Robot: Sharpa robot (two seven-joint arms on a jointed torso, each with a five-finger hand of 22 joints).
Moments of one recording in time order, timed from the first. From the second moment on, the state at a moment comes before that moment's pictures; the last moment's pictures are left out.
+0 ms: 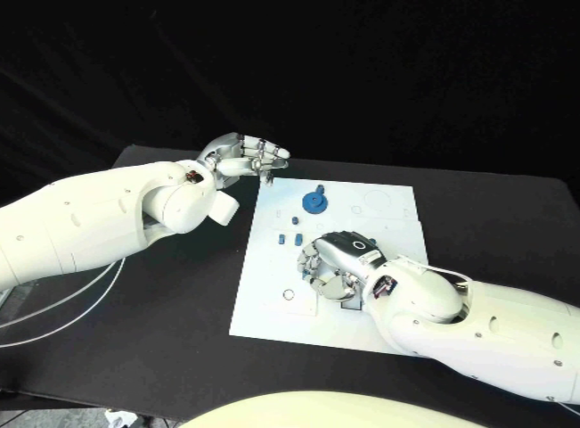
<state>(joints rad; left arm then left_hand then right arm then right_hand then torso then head) 1.22 -0.86 0.01 1.42 -0.24 -0.16 0.23 1.42 -0.18 0.62 0.03 0.05 0.86 0.20 0.32 0.31 0.93 0.13 0.49 0.22 1.05 0.05 1.16 0.51 0.17 0.83 0.15 1.01 0.79 1.08 -0.64 -0.16 1.68 -1.69 -0.44 -0.27 1.31 -0.18 0.66 0.00 0.23 1.06 0.12 0.30 0.42 1.31 0.05 0.07 0.13 1.47 -0.02 1.34 1.20 0.05 1.46 0.08 1.40 1.31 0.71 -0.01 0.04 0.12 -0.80</state>
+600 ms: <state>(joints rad) 1.22 -0.86 0.01 1.42 -0.24 -0.16 0.22 1.42 -0.18 0.62 0.03 0.05 0.86 0.20 0.32 0.31 0.93 0.13 0.49 0.22 1.05 0.05 1.16 0.51 0.17 0.83 0.15 1.01 0.79 1.08 -0.64 -0.16 1.69 -1.71 -0.44 -0.28 1.31 -0.18 0.66 0.00 0.23 1.06 0.12 0.30 0.42 1.31 0.05 0.07 0.13 1.47 -0.02 1.34 1.20 0.05 1.46 0.08 1.40 1.31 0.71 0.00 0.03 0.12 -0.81</state>
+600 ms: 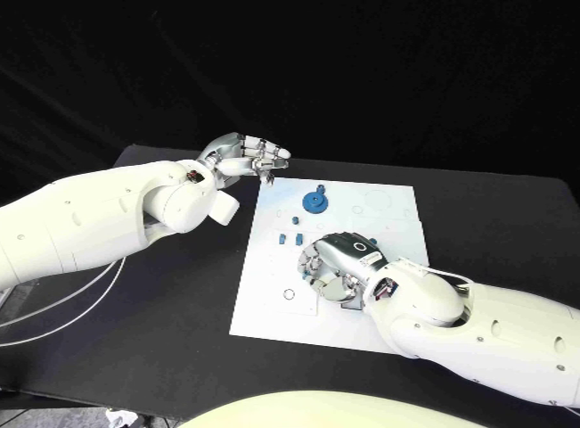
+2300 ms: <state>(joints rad) 1.22 -0.86 0.01 1.42 -0.24 -0.16 0.21 1.42 -0.18 0.62 0.03 0.05 0.86 0.20 0.32 0.31 0.93 0.13 0.49 0.21 1.06 0.05 1.16 0.51 0.17 0.83 0.16 1.00 0.79 1.07 -0.65 -0.16 1.68 -1.72 -0.47 -0.30 1.30 -0.19 0.66 0.00 0.23 1.06 0.12 0.30 0.42 1.32 0.05 0.07 0.13 1.47 -0.02 1.34 1.20 0.05 1.46 0.08 1.40 1.31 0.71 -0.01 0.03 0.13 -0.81</state>
